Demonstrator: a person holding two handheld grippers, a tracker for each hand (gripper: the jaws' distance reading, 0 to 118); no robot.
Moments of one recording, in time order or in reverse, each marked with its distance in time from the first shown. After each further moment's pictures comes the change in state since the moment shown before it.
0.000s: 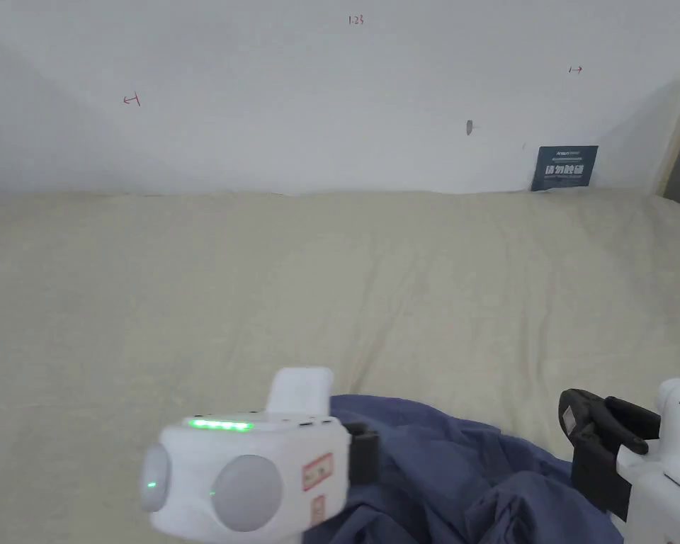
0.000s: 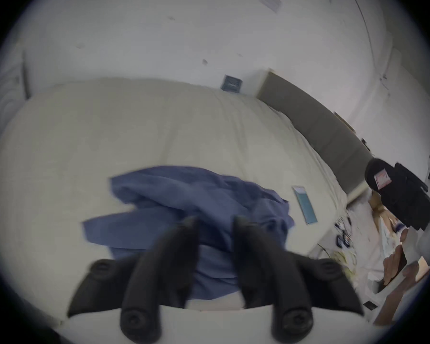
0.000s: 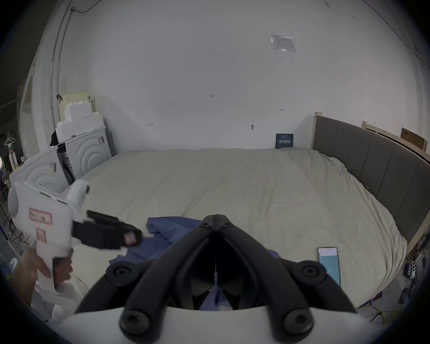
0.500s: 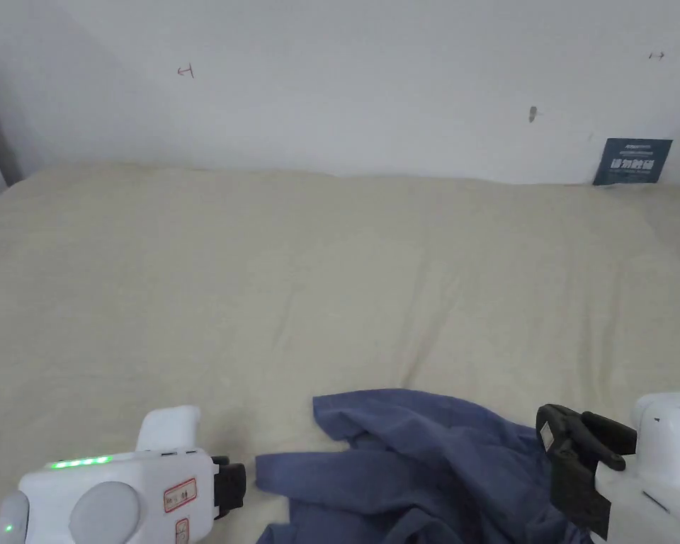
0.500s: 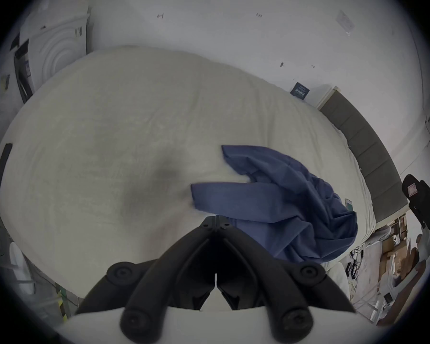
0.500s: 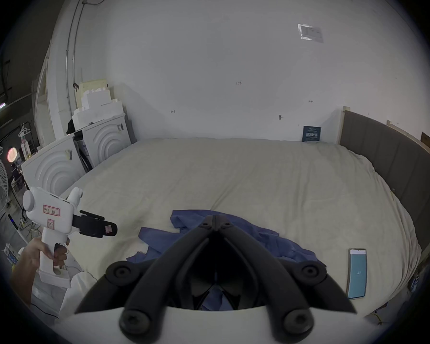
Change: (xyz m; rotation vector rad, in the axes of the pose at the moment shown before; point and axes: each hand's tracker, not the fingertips) left arm -0.149 -0.040 0.014 -0.111 0.195 0.241; right arm -0.050 -0.006 -0.050 -0.079 0.127 0.036
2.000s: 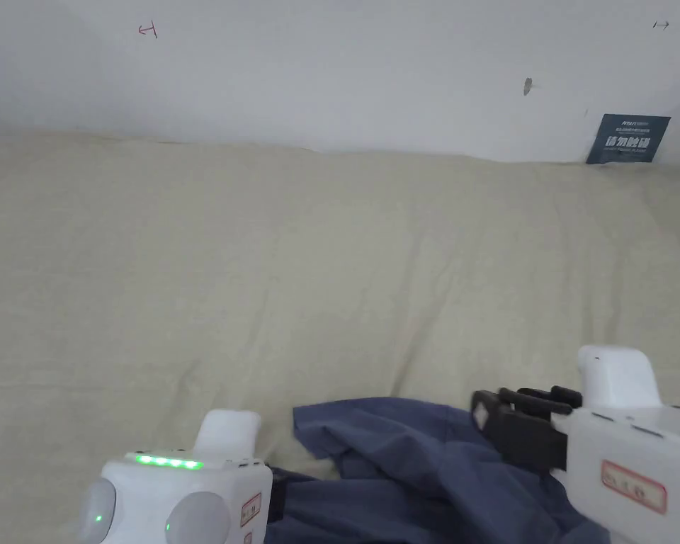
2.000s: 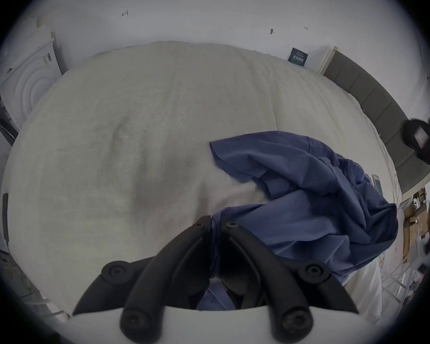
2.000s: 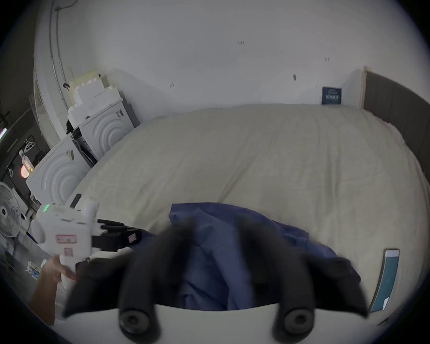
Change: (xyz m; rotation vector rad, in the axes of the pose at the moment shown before) left arm 0.042 0.025 -0.083 -0.085 0.072 -0.208; right arm 0.046 0.026 -0.133 -0.259 0.124 -0.120
